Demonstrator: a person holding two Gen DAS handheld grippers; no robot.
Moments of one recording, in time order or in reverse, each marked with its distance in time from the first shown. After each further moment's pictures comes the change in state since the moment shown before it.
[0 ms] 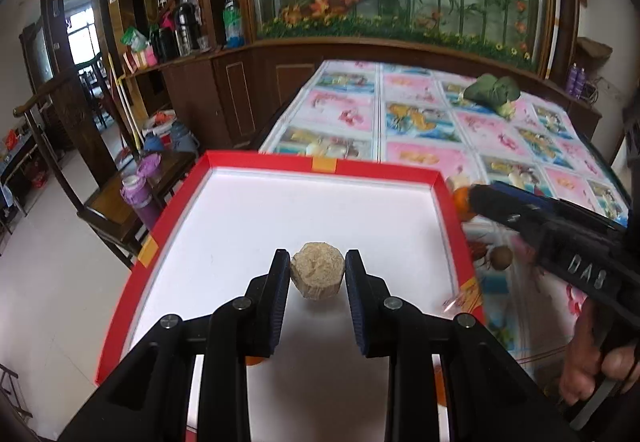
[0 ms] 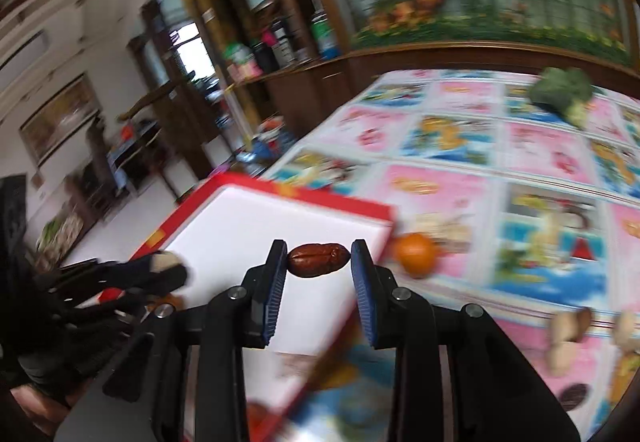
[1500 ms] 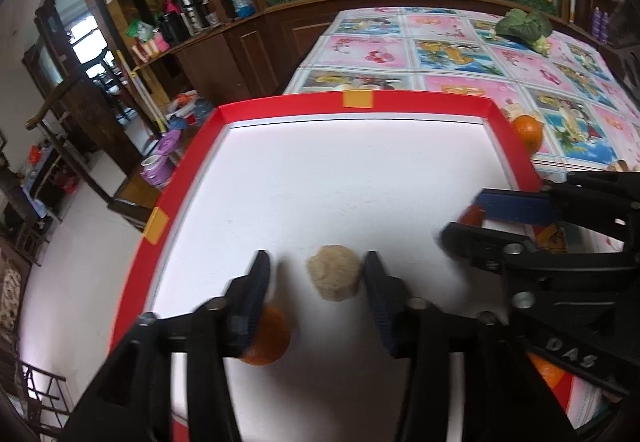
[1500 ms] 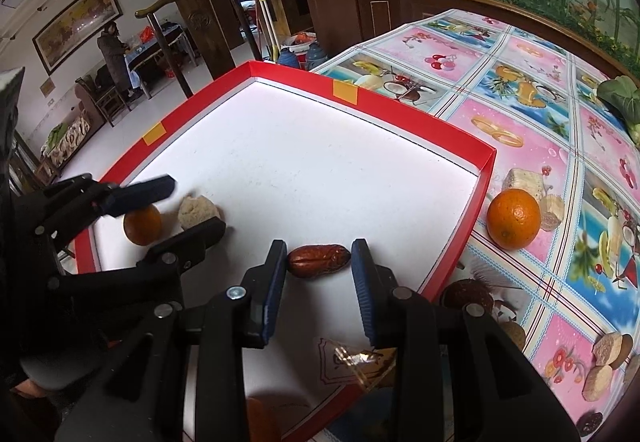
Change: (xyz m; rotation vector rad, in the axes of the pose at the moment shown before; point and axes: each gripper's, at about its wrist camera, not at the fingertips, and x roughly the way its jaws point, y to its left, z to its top) left arm 0.029 0.009 -0.019 0.092 0.137 0.164; right arm 0.059 0.031 -0.019 -0.173 0.298 0.026
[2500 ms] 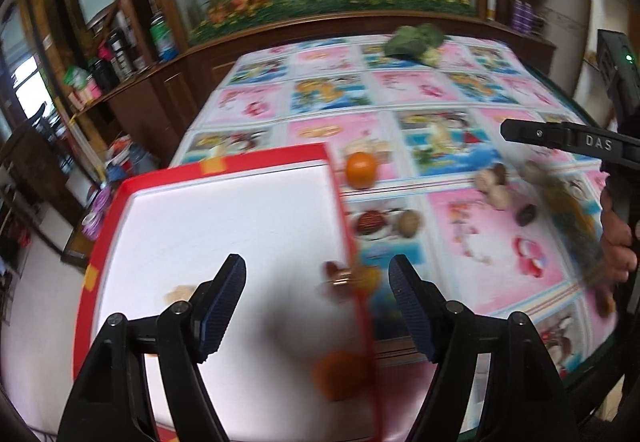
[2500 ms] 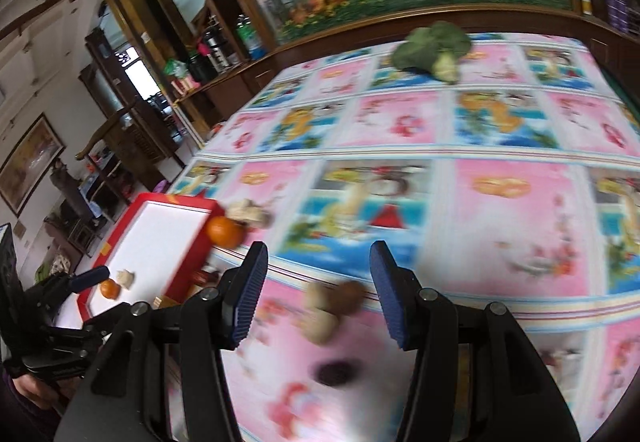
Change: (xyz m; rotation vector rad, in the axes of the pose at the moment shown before) left arm -0.065 -0.091 0.014 0.170 -0.099 -0.242; right arm -0.152 -0.189 -0.072 0.396 -0.248 -0.121
